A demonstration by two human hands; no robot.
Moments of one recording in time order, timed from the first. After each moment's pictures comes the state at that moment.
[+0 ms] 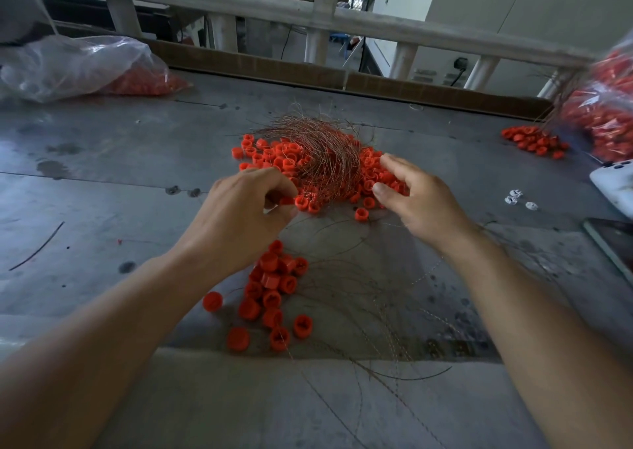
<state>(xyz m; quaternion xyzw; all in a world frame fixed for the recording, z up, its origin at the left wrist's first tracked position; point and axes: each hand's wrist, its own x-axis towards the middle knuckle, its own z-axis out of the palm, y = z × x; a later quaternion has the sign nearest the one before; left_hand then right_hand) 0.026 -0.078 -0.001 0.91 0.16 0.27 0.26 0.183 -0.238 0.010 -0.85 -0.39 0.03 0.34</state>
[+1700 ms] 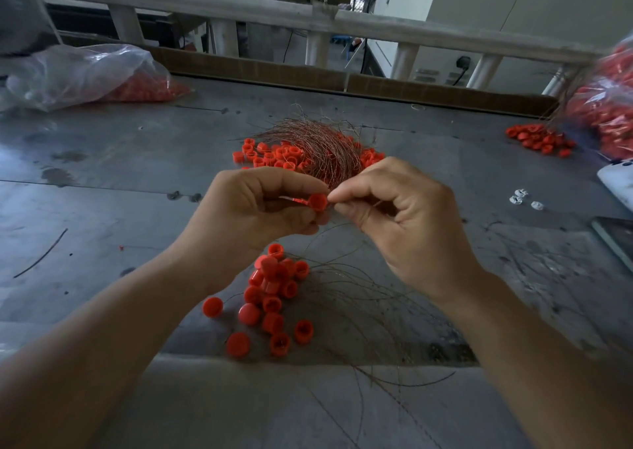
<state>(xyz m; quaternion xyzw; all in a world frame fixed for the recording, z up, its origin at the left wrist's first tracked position) 0.013 -0.099 0.023 0.73 0.04 0.23 0.64 0.114 -0.237 0.031 -0.69 -0.55 -0.09 0.46</state>
